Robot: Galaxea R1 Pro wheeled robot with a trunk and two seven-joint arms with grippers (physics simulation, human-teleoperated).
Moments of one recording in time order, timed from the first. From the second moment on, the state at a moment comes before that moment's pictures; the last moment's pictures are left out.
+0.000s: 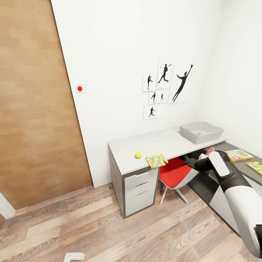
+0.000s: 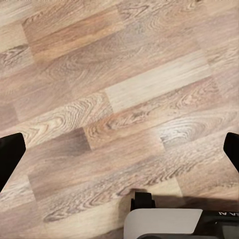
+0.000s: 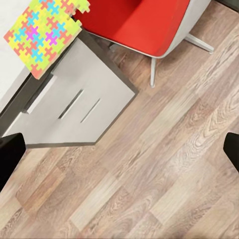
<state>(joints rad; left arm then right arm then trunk) -0.42 0.06 0.05 -0.07 -0.05 -0.13 0.03 -0.95 -0.28 0.00 -0.83 -0.90 0.98 -0.48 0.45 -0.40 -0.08</state>
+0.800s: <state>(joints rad) -0.42 0.06 0.05 -0.07 -0.05 -0.13 0.03 -0.89 -0.27 0.17 -0.83 -0.90 0.97 -0.30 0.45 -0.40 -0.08</state>
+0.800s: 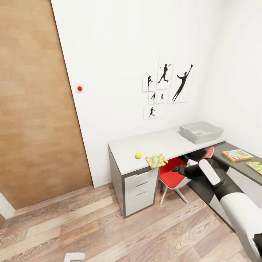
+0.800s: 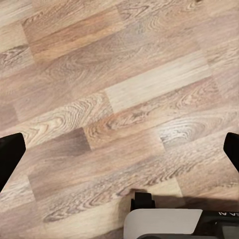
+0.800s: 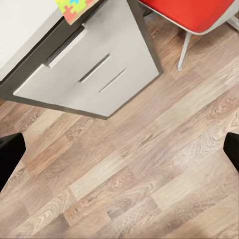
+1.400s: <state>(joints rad) -0.42 0.06 0.05 -0.07 -0.05 -0.13 0.03 -0.74 -0.05 0.33 -0.56 -0.70 0.70 -0.30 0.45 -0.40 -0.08</state>
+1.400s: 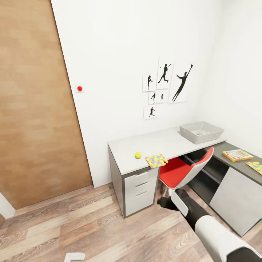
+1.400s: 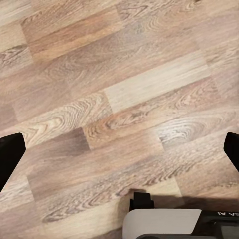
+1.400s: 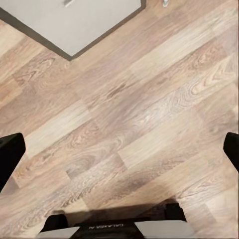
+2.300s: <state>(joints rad) -0.42 0.06 0.06 -0.08 -0.05 -0.14 0.04 -0.58 -0.01 0.43 -0.11 -0.67 0.03 -0.29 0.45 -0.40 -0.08</state>
